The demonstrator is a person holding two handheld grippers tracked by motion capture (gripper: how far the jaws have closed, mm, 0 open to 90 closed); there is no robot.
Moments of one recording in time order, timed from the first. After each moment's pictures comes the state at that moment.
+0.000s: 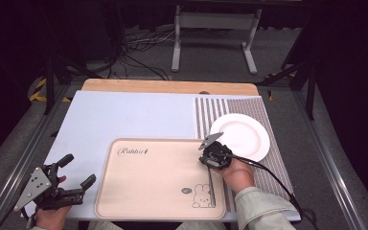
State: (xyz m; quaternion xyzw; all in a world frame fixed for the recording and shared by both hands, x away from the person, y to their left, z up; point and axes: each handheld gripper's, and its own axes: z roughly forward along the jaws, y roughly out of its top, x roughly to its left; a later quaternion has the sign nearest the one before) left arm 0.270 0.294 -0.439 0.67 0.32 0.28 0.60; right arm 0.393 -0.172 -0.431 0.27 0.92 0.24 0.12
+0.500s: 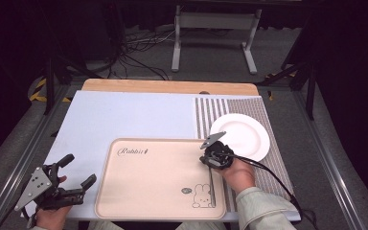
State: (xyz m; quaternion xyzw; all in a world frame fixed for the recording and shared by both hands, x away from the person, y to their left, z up) left arm 0.270 0.293 -0.439 0.67 0.32 0.28 0.60; right arm 0.391 -0.176 -0.426 0.28 0.92 0.26 0.12
